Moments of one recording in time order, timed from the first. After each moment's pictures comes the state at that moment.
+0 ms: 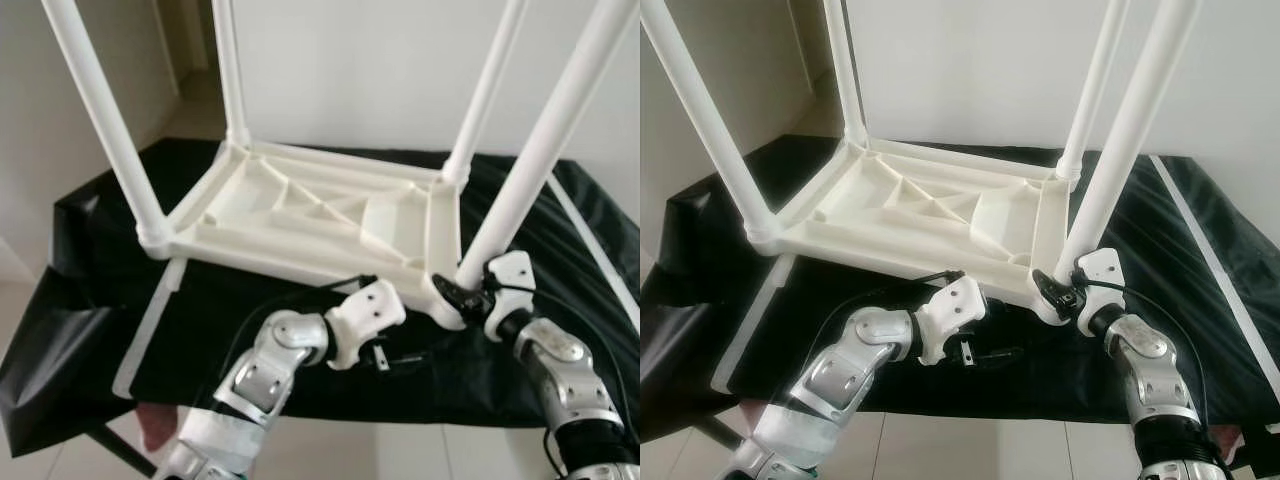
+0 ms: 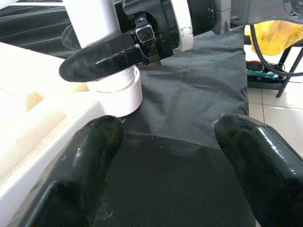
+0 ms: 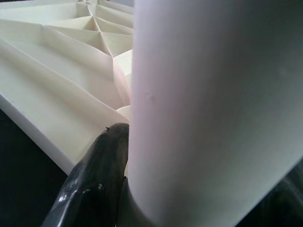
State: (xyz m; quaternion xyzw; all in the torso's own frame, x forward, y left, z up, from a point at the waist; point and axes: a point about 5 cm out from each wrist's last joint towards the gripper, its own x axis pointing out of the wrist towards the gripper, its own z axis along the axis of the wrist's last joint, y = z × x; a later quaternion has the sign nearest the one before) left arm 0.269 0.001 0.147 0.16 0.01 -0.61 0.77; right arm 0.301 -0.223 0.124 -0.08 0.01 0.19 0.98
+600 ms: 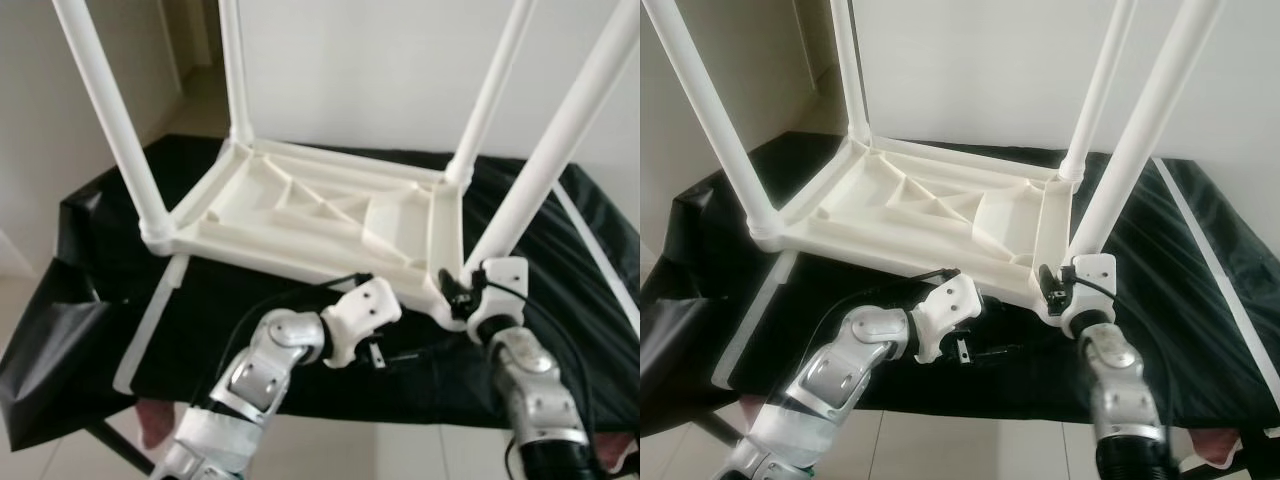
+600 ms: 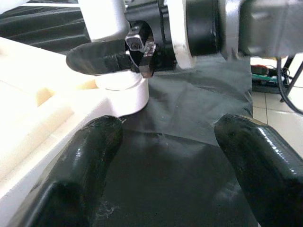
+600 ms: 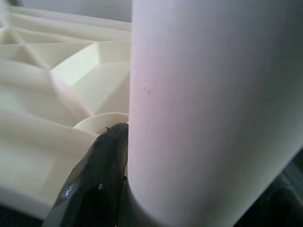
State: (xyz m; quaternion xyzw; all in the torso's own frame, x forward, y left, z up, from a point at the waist) left arm 0.271 0.002 0.149 0.15 0.01 -0.61 0.78; right arm 0.290 -0.202 0.124 -0.02 0.00 -0.04 1.00
